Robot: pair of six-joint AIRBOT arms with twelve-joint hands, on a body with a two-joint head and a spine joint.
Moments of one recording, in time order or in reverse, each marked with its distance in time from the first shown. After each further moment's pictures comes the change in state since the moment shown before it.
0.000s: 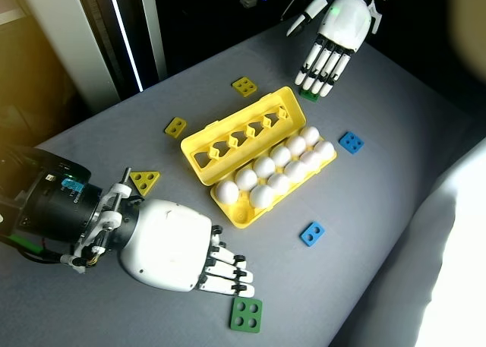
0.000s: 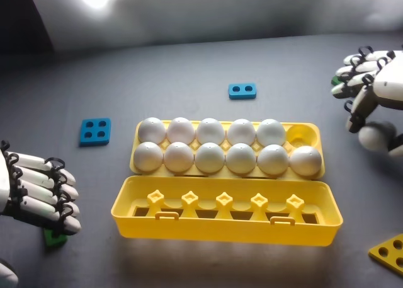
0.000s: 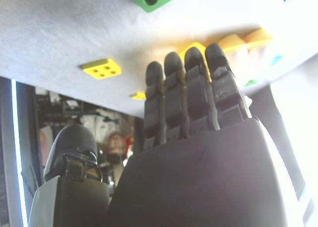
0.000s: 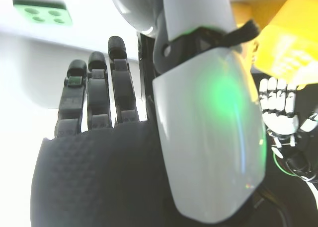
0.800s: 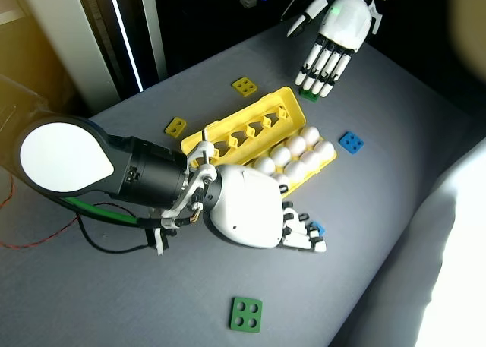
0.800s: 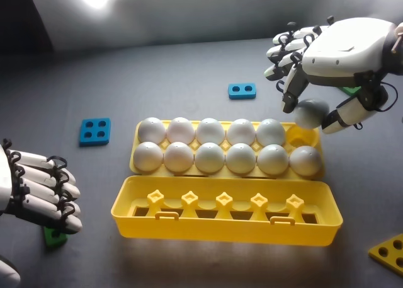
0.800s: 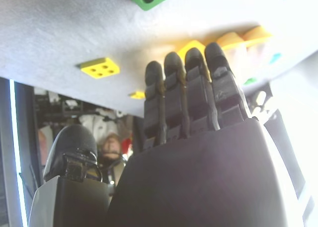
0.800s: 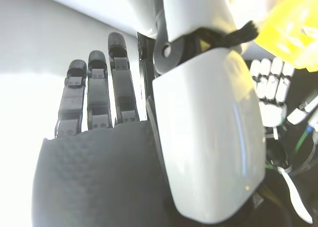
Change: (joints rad) left arm -0.008 -0.002 0.000 0.000 0.000 0.000; right arm 0.180 -0.134 0.042 -0.430 -0.046 0.379
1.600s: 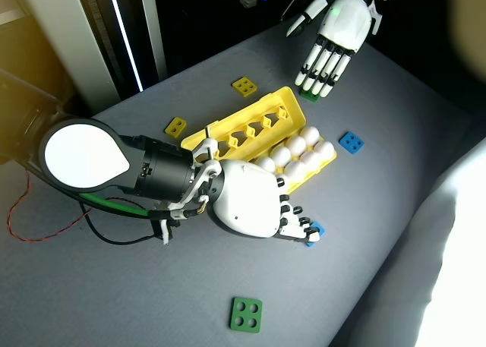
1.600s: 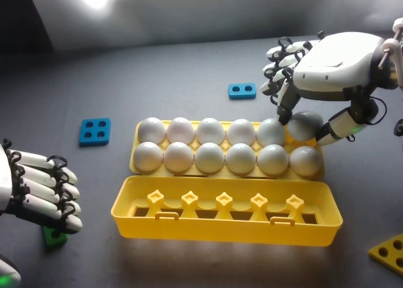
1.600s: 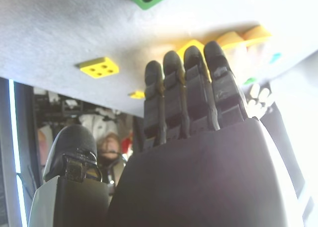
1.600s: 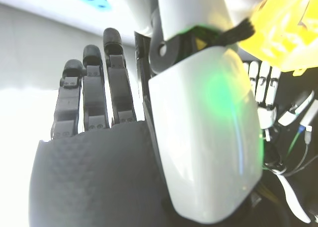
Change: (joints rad) left arm 0.000 -0.002 0.002 -0.001 0.000 0.000; right arm -0.028 -0.031 0.000 -0.008 0.002 0.002
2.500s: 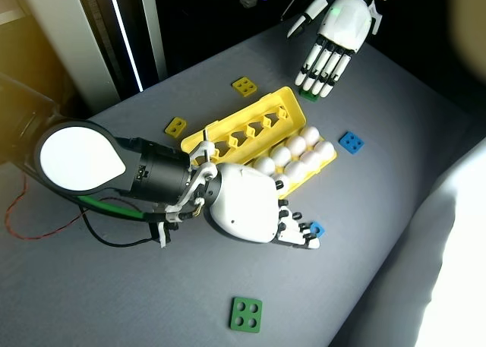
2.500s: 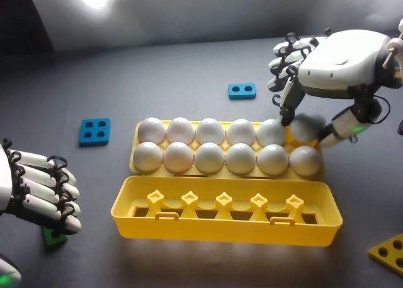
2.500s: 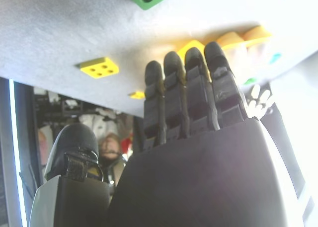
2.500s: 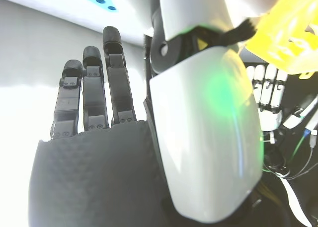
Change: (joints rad) left arm 0.000 0.000 0.000 0.000 0.000 -0.002; right arm -0.010 0.007 0.003 -0.002 0.010 0.001
